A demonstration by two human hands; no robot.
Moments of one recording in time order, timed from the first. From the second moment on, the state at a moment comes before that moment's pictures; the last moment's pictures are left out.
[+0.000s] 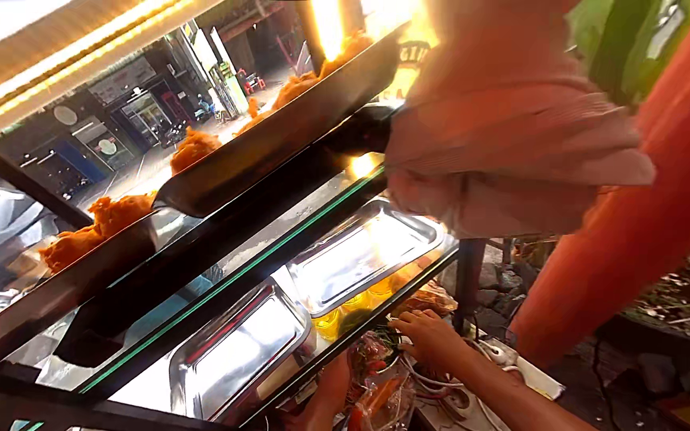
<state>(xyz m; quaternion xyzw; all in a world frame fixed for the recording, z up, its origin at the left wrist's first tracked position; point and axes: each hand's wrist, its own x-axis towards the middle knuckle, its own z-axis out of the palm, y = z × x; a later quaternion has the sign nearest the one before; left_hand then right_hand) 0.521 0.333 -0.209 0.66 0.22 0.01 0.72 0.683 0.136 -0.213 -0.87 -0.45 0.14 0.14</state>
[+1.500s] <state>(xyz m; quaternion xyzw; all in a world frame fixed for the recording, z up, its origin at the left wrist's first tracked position) 0.245 0.286 -0.079 0.82 0.02 0.17 0.54 0.422 0.117 -0.036 -0.62 -0.58 0.16 0.50</state>
